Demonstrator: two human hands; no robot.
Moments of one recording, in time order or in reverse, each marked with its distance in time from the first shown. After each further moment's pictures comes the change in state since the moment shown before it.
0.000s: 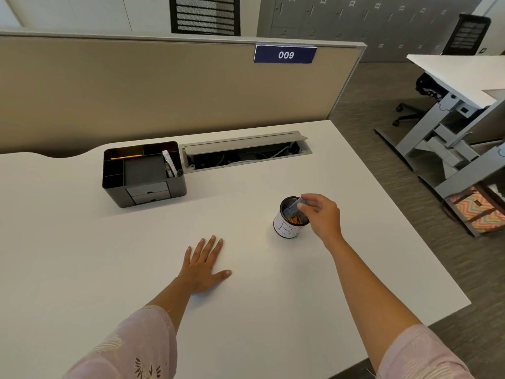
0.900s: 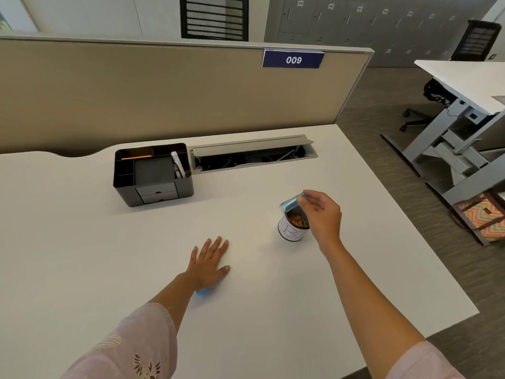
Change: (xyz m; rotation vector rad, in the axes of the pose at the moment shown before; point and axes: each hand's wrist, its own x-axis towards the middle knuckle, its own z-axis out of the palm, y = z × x) left_hand 0.002 -0.001 -0.009 -0.051 -0.055 -0.005; right_hand -0.023 -0.032 0.016 0.203 0.094 -0.017
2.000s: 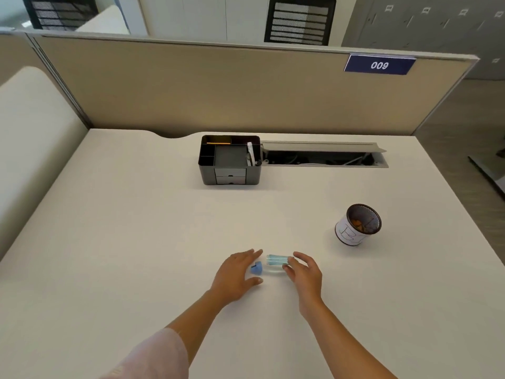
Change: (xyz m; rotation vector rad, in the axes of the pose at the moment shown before) left_hand -0.107 -0.014 0.030 -0.256 0.335 -0.087; right_hand -0.163 0.064 0.093 0.280 -0.161 0.620
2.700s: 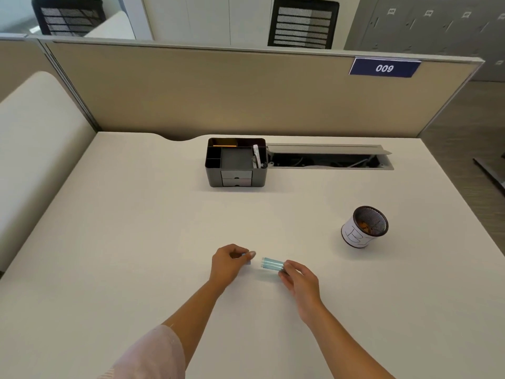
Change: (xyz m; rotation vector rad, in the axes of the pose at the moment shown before) left_hand 0.002 -0.001 -0.037 -0.793 0.279 -0.400; right_hand -0.002 0.018 0.009 0.043 -0.120 0.131
